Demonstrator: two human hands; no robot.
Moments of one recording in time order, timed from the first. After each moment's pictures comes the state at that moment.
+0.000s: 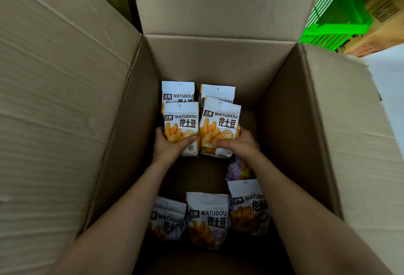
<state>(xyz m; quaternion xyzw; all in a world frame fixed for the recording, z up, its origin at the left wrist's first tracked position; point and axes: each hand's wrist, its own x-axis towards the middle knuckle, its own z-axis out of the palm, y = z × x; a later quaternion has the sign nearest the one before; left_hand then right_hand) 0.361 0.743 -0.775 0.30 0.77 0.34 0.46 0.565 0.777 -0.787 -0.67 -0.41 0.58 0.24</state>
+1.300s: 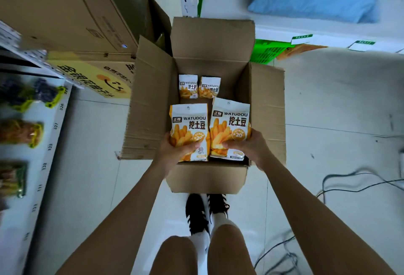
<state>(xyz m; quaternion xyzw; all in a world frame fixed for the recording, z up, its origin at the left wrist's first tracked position) 0.364 0.563 -0.395 0.23 0.71 0.26 0.61 0.597 0.595 -0.405 -0.66 -0.33 0.64 0.22</state>
